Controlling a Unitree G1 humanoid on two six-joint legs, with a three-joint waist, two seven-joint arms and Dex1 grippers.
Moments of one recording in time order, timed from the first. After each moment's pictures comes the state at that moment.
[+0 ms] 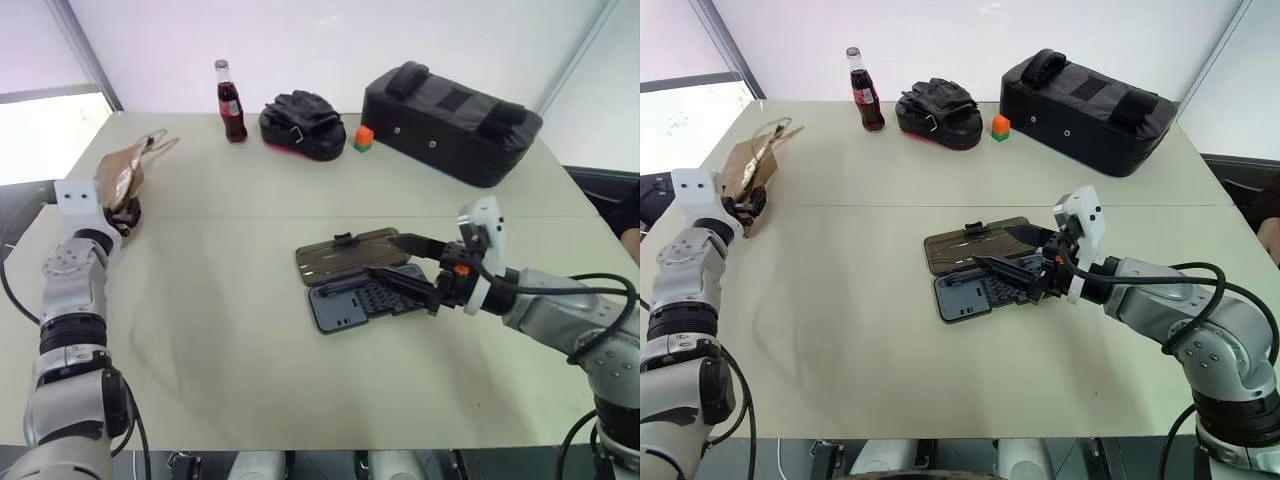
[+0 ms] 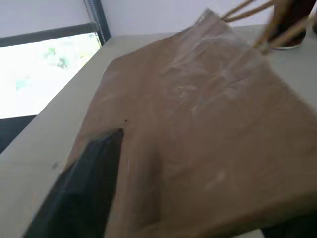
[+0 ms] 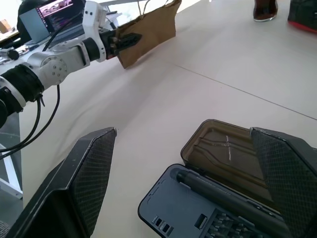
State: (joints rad) left arm -0.66 0.62 0.36 0.75 -0.16 0.06 -0.28; right arm -0.27 -0.75 -0.17 -0.59 1.12 0.91 0.41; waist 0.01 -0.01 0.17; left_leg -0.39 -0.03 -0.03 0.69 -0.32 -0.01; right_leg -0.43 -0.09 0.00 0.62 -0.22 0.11
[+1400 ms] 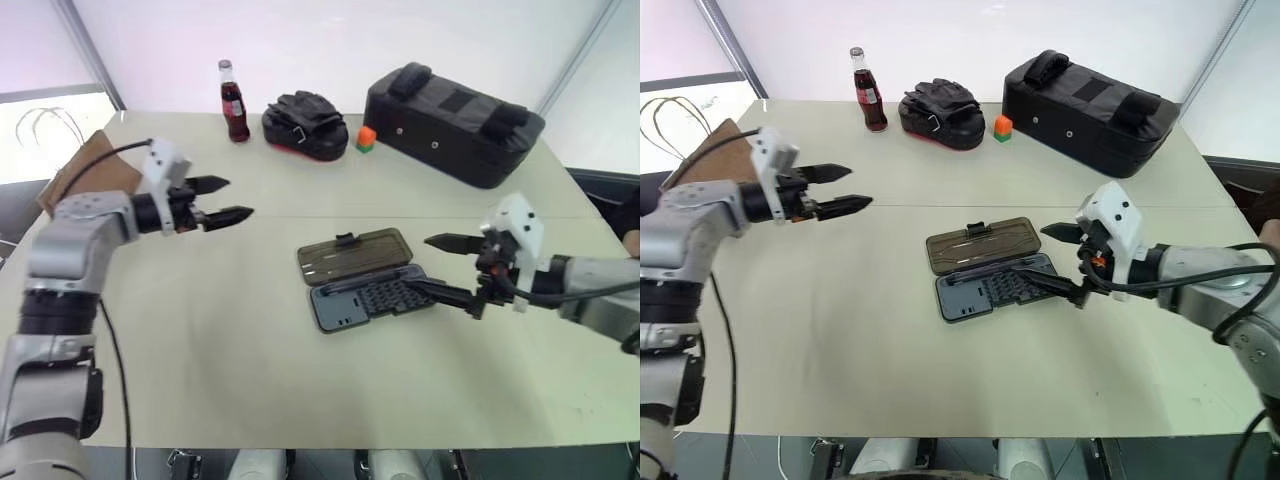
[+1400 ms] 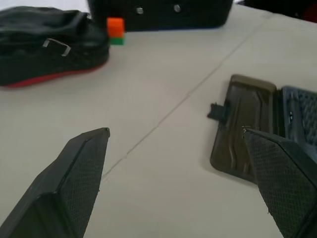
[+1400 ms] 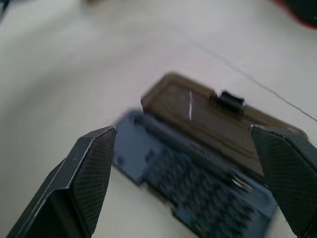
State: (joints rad) left arm -0.77 0.70 -0.02 0.30 -0.41 0.47 -1.05; right arm -0.24 -1.12 -0.23 -0.58 0.94 0.90 0.68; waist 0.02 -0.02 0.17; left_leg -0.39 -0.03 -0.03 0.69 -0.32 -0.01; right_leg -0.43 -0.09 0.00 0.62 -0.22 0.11
